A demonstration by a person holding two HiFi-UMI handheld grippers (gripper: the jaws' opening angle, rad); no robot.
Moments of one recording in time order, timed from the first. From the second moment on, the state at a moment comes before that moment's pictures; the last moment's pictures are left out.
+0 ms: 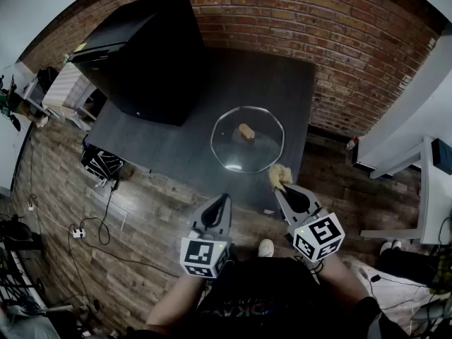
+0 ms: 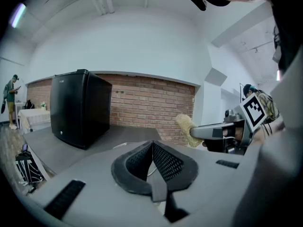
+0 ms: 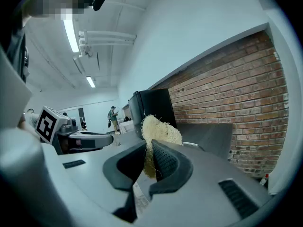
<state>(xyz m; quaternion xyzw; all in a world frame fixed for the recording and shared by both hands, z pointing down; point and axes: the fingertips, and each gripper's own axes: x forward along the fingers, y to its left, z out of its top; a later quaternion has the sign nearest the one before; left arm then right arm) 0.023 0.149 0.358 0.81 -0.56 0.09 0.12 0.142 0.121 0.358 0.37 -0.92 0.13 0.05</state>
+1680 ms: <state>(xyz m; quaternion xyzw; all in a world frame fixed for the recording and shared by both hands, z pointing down) 0.002 0.098 0.376 0.80 -0.58 0.12 0.09 0.140 0.065 0.361 0.38 -0.92 0.14 0.02</state>
